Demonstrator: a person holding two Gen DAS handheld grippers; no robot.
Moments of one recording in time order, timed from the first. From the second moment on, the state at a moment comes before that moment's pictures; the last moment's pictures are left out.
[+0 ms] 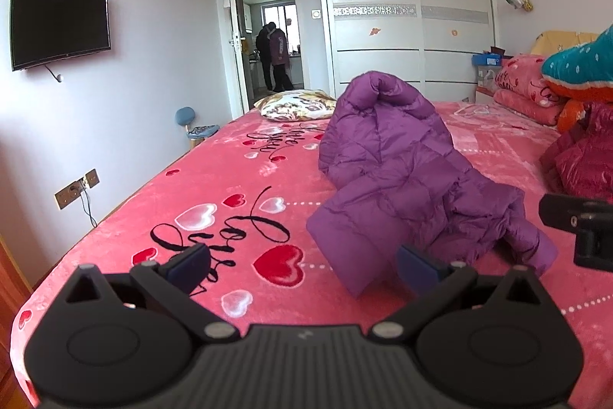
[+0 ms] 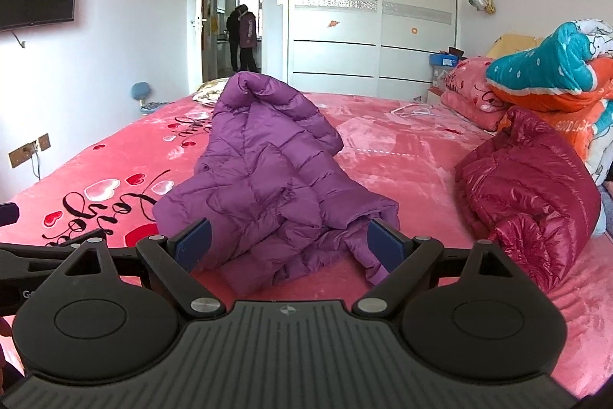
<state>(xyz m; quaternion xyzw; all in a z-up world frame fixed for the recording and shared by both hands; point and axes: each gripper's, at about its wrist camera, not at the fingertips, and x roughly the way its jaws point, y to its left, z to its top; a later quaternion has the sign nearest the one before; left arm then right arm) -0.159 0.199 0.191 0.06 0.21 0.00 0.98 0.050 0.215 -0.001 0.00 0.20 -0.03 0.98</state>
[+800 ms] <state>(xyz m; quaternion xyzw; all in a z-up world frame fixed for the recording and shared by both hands) -0.142 0.180 0.156 0.07 0.26 -0.01 0.96 0.061 0.200 -0.031 0.01 0.21 -0.02 0.98</state>
